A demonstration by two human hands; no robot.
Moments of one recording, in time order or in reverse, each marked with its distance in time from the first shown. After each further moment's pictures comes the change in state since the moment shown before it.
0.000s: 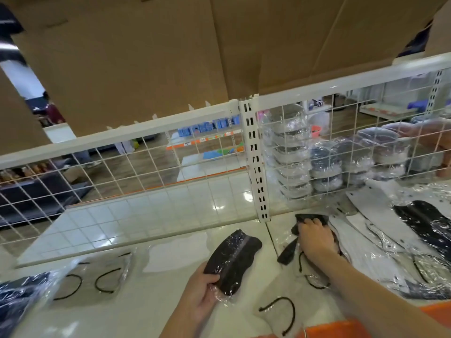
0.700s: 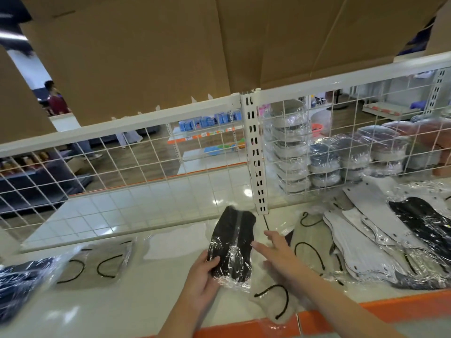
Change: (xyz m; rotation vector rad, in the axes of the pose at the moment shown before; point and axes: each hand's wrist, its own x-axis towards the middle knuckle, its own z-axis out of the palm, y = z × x) left_hand -0.017 -0.006 0.011 0.003 -0.041 0.110; right_hand -0.077 -0.067 -0.009 1.392 -0.322 0.052
